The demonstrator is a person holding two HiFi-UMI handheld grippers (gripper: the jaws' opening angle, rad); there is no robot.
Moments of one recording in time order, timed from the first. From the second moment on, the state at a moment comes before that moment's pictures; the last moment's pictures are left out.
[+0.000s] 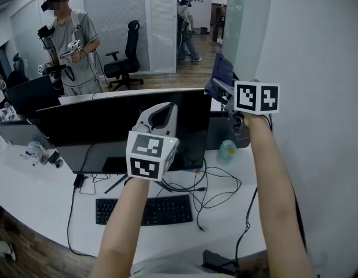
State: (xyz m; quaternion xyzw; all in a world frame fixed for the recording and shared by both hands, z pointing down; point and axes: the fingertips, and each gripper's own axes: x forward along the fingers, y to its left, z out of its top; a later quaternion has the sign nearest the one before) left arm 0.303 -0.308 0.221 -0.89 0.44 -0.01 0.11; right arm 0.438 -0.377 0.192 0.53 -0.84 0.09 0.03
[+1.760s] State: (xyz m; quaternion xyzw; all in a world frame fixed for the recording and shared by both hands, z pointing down) left arm 0.316 -0.301 0.246 -0.90 0.42 -0.02 0.09; right arm 0.445 -0.354 0.252 0.52 -0.84 0.13 -0.01
